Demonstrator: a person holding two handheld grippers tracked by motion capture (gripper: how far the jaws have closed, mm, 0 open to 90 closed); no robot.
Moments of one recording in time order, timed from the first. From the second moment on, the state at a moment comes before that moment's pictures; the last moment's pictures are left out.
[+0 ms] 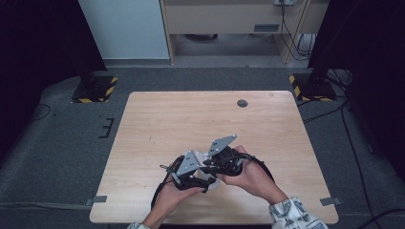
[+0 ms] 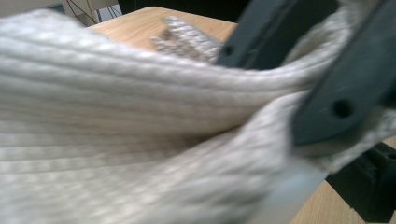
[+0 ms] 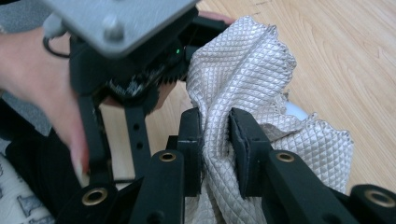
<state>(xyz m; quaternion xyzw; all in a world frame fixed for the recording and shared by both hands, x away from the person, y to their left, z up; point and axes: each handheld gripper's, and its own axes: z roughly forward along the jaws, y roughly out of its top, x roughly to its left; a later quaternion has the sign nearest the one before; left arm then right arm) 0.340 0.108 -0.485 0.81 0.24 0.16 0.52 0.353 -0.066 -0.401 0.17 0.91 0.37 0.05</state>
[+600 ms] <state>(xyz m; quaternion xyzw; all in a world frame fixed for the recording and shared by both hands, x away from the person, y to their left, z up) 0.335 0.110 -0.484 0.81 0.23 0.15 0.52 0.354 -0.114 -0.403 0.22 0.88 0.41 0.06</state>
